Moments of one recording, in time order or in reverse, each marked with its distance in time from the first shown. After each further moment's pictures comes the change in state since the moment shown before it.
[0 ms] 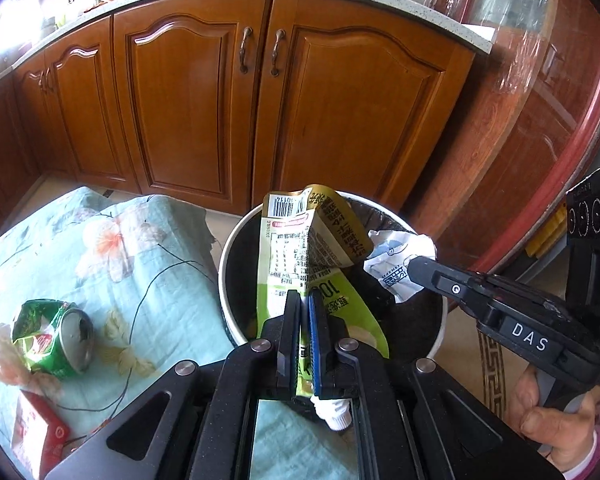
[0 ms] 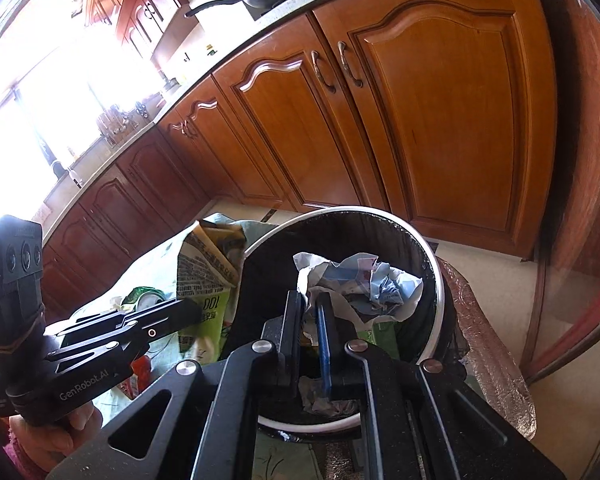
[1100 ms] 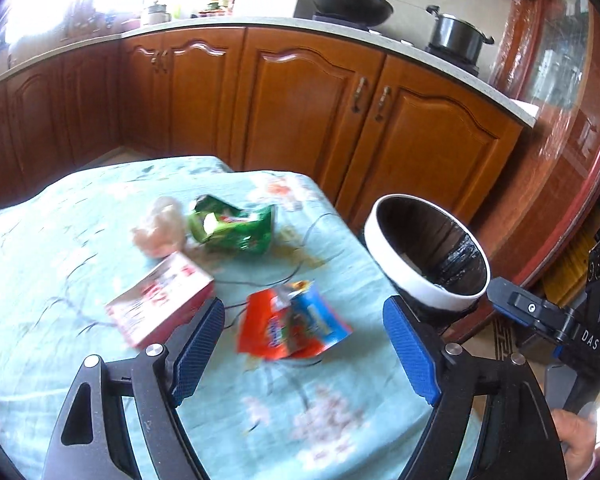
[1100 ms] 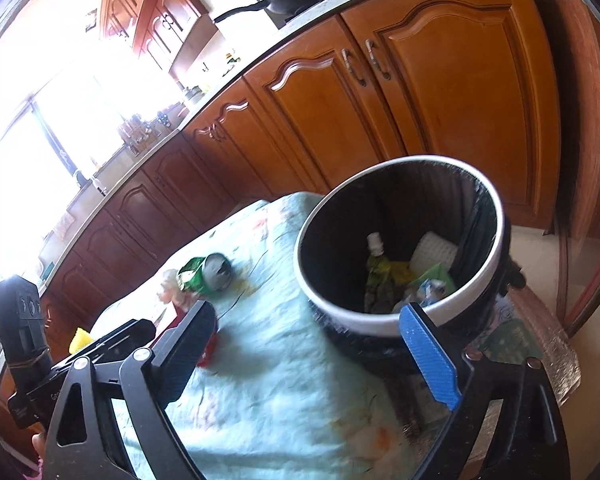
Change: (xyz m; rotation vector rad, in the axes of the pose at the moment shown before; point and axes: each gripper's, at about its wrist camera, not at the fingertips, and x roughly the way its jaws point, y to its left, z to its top) left arm -0.142 0.074 -0.139 -0.222 -0.194 0.149; right arm -0.029 0.071 -0.070 0.026 -0.043 0.082
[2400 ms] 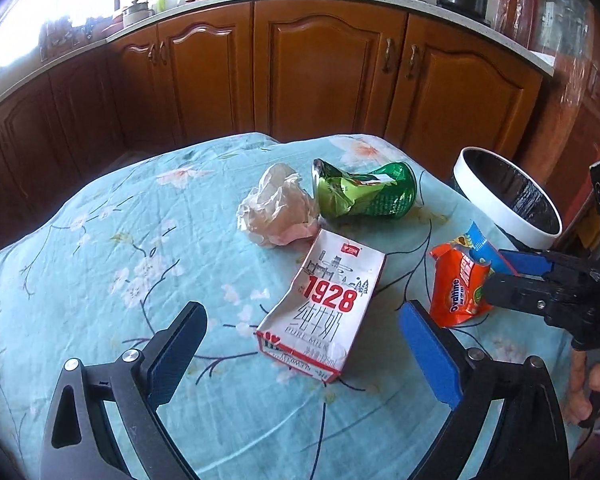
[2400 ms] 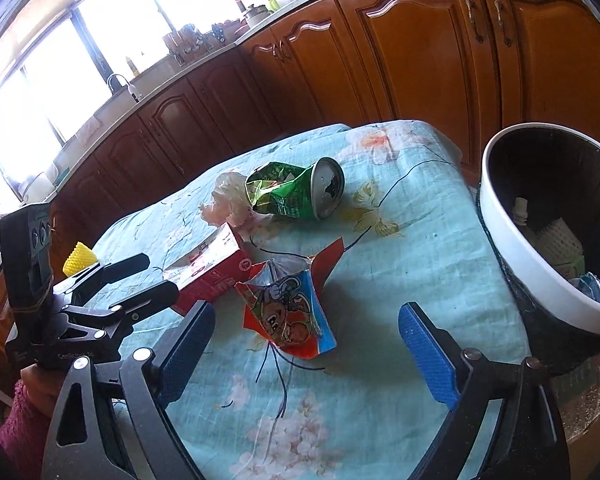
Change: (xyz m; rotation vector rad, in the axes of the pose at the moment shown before) left arm 0.036 0.102 0.018 0.193 0.119 0.047; right arm 0.111 0.102 -0.036 -0.224 0.228 0.068
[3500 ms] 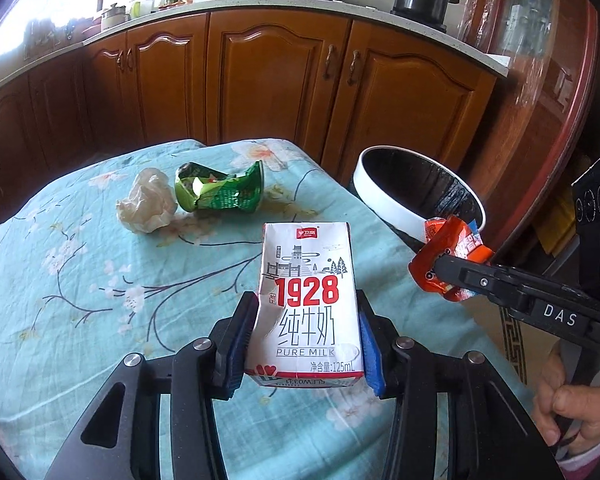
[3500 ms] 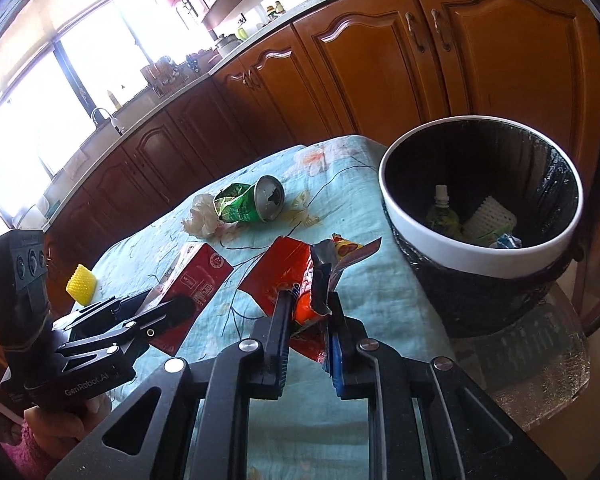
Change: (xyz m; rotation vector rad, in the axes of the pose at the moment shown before) left arm -0.039 -0.100 -0.020 -0.042 -0.040 -0.107; right arm -0.086 -0.046 -0.033 0.103 -0.108 -0.056
